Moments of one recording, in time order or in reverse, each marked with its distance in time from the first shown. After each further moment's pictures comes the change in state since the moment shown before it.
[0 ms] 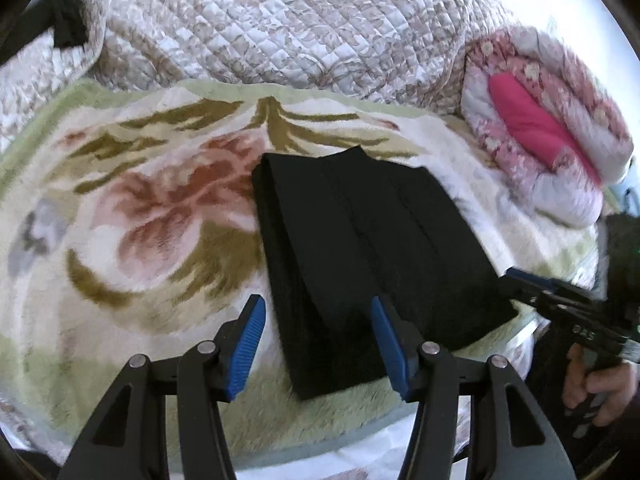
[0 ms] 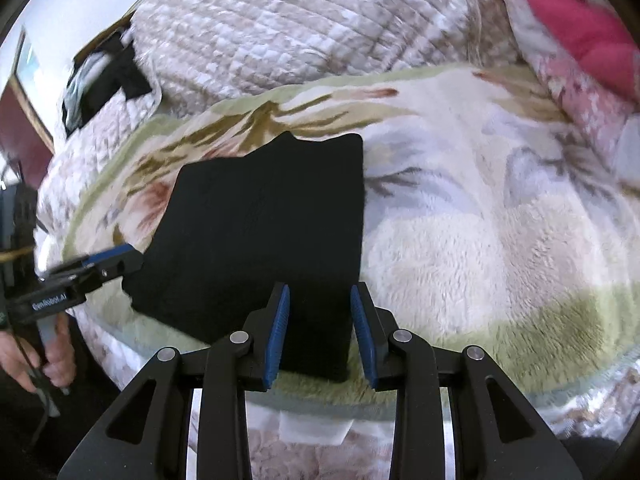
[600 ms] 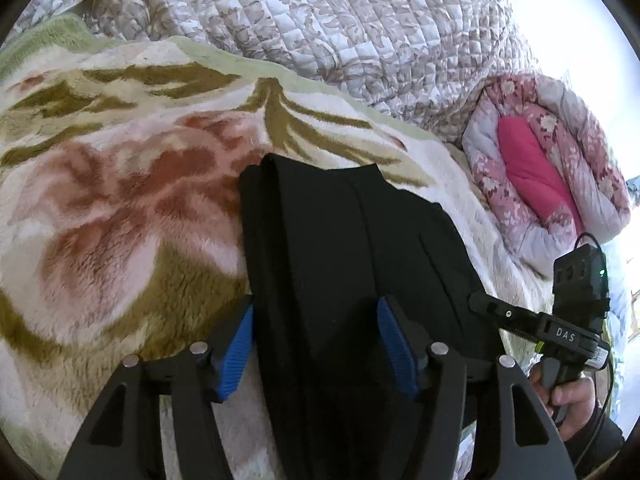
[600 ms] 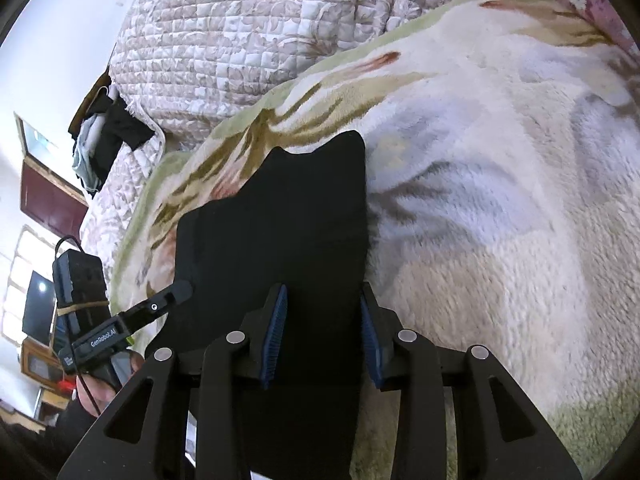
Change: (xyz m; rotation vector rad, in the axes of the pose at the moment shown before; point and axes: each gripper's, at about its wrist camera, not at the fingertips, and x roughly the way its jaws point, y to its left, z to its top) left arm 0.058 0.033 0.026 -0.161 0.015 -0.167; right arm 0.052 -0.034 0.032 0.211 0.057 0.236
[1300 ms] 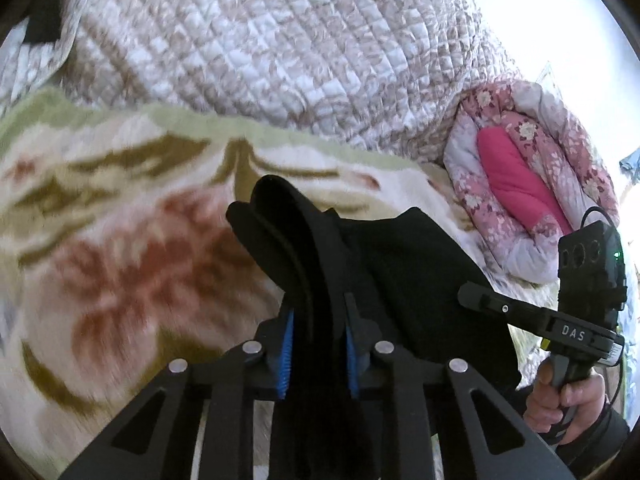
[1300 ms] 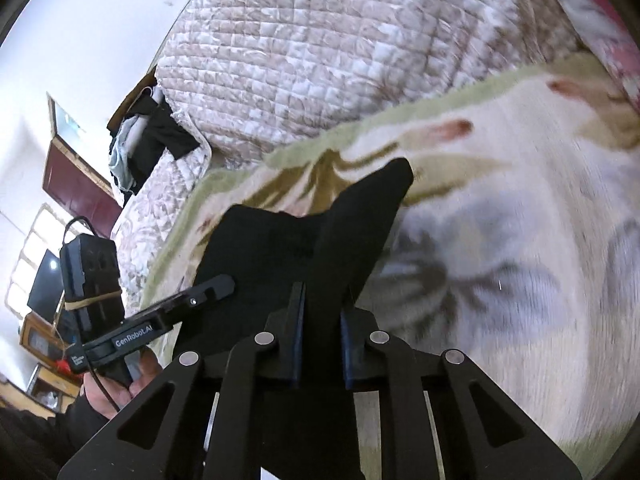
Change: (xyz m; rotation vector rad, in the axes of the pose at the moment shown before) left arm -0.031 -0.035 0.049 0.108 -0.074 0.020; right arm -0.018 0.057 0.044 -0.115 -0.073 0.072
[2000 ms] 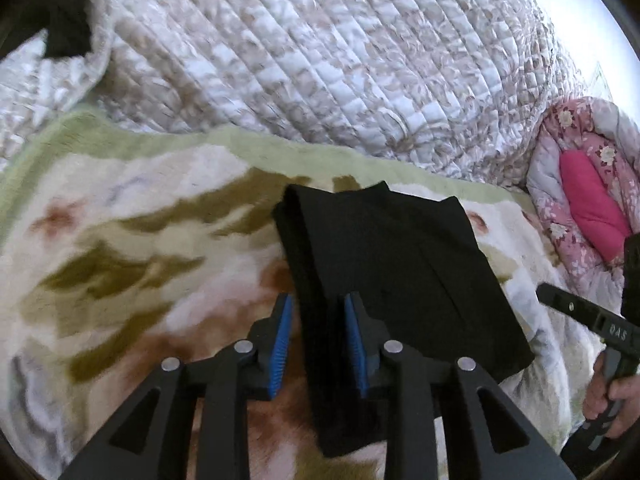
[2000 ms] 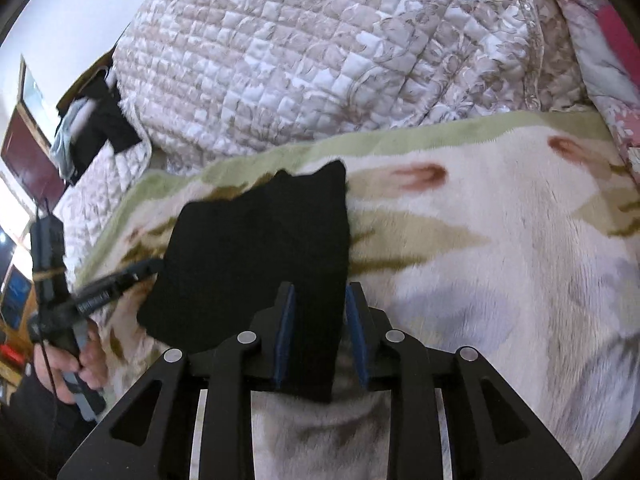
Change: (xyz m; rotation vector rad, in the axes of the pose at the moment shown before) left arm 0.032 0.074 0.041 -0.003 -0.036 0.228; right arm 0.043 -0.017 0.039 -0.121 -0.003 -0.215
